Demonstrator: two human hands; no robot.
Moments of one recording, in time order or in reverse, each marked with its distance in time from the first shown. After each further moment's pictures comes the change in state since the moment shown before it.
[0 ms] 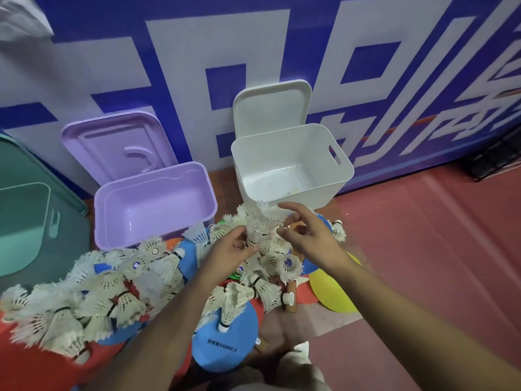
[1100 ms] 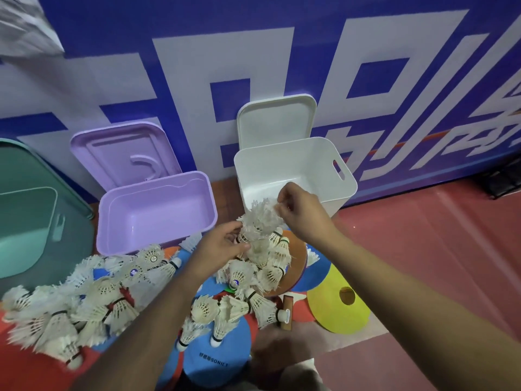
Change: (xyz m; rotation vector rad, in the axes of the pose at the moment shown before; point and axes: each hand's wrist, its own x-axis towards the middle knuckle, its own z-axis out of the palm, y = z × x) left_hand 0.006 0.047 -0.021 0.001 0.117 0.083; right_hand 0.067 -0.043 -0.019 -0.561 0.081 -0.200
